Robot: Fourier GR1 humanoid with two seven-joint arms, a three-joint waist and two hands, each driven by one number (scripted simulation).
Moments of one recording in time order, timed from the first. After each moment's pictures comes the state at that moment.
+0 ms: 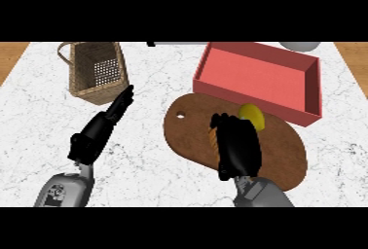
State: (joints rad) left arm -0.18 0.11 -0.09 -1.56 -0.12 -0.17 0.10; right arm -0.27 -0.02 0.50 -1.61 1.32 0.19 0.62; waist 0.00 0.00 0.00
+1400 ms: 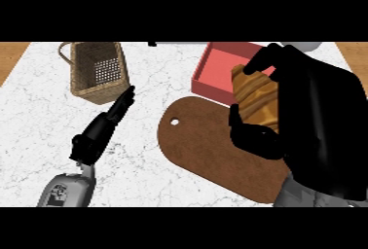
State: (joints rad) left arm -0.18 0.09 -0.08 -1.55 -0.13 -0.18 0.08; right arm -0.68 -0.02 0.27 -2.05 1.20 0.45 0.90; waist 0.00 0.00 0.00
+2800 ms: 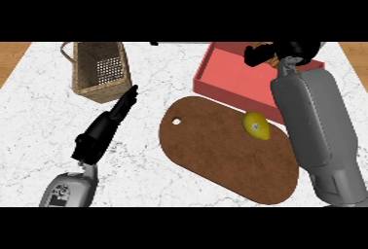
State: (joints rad) left arm -0.19 0.07 -0.08 -1.57 -0.15 -0.20 0.10; right arm -0.91 -0.15 -0.08 -1.14 1.18 0.01 0.56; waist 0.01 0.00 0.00
